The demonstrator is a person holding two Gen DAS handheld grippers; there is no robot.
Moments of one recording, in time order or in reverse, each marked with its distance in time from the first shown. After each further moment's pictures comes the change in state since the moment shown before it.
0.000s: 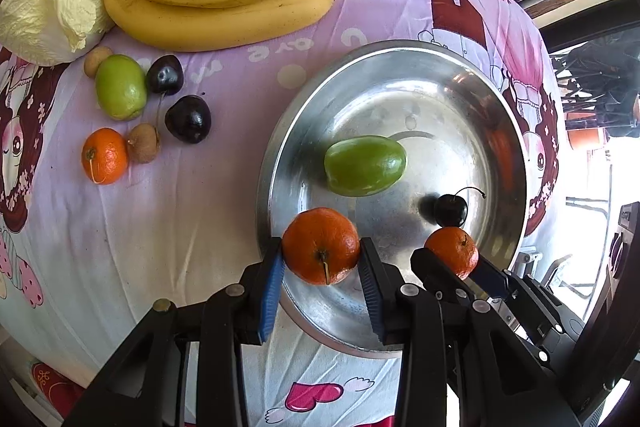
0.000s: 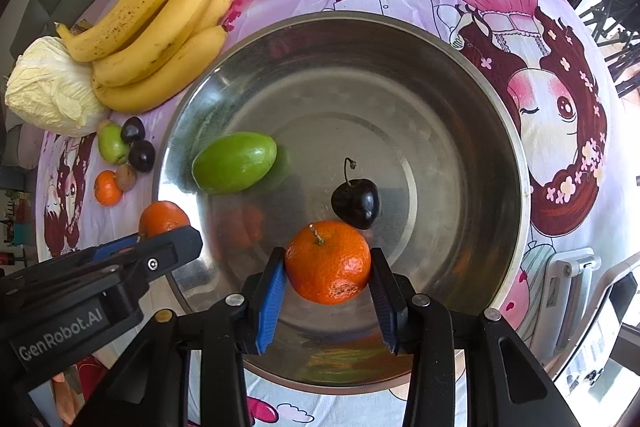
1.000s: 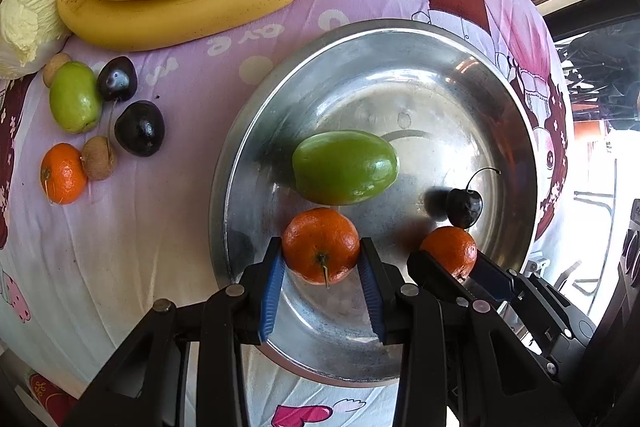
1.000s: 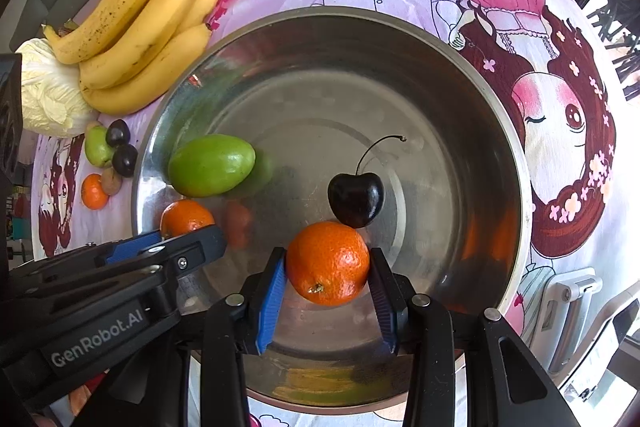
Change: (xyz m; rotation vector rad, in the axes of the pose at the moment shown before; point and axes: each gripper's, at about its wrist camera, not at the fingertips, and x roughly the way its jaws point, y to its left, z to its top) left arm 0.036 -0.024 0.014 0.019 0.031 0.001; right arm 0.008 -0.009 0.009 -0.013 0.015 0.000
